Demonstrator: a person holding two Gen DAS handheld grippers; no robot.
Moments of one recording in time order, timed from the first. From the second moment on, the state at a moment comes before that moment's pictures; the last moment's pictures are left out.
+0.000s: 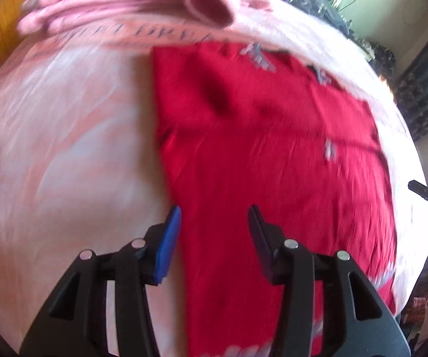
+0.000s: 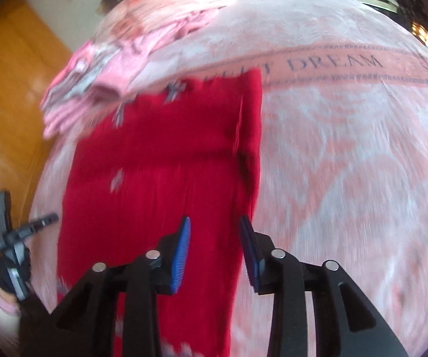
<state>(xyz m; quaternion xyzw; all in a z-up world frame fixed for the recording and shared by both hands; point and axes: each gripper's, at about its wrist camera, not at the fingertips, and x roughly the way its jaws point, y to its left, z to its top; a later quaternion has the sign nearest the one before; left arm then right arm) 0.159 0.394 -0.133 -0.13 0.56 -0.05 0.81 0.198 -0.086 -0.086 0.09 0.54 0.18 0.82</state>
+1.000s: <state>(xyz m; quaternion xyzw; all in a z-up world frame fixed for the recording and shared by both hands) -0.040 0.378 -0.176 -0.27 0.61 -0.13 0.73 -0.007 -0.085 -0.110 0.08 0.57 0.19 0.80</state>
